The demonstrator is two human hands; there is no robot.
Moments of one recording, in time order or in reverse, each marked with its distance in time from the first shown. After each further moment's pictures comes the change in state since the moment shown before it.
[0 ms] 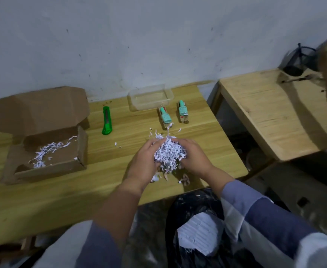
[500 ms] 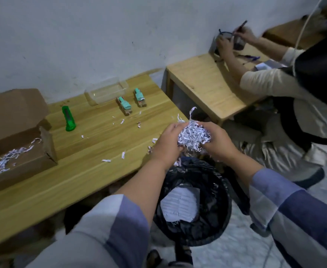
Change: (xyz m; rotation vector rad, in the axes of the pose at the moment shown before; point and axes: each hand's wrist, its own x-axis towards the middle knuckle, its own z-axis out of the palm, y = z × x) left_hand -0.071 0.129 0.063 -0.153 -0.246 0.336; right_hand -0.173 -0.004 -0.099 -0.056 0.339 0.162
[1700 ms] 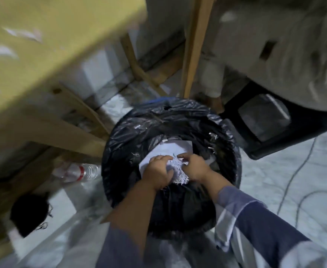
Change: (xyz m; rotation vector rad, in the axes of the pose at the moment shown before) left_hand -0.056 -0.282 0.310 0.305 -0.635 -0.411; right_hand -0.106 0.339 0.262 0.126 -0.526 0.797
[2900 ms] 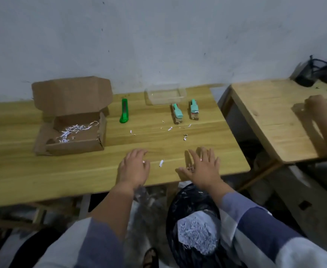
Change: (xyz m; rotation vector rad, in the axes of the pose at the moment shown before) left_hand -0.290 -0.033 -0.324 -0.083 0.878 -0.356; right_hand -0.192 -0.354 -0.063 -0.719 0.274 -0.595
